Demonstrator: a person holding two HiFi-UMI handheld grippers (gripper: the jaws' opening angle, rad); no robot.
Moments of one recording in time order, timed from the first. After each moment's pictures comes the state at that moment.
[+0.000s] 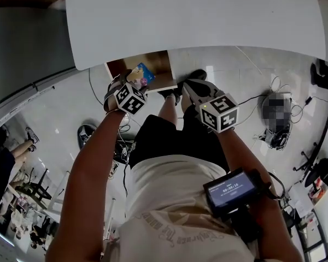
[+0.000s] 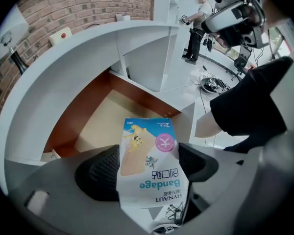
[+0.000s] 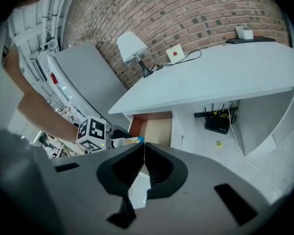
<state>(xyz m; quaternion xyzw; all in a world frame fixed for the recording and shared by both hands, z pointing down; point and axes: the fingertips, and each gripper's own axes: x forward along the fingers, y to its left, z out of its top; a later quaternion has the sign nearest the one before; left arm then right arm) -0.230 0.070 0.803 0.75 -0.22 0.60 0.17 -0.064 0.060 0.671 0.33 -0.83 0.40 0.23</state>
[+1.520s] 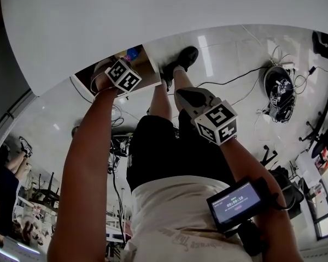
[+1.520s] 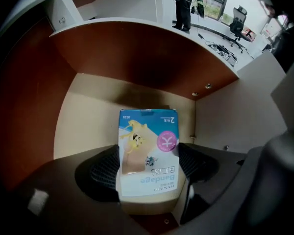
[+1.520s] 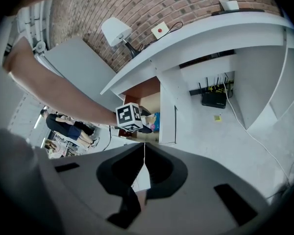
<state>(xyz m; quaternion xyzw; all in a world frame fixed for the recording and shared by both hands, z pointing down) -0.206 0.021 0.940 0.70 -0.16 0.69 0.07 -0.041 0.129 0.746 0.30 -0.79 0.47 0.26</state>
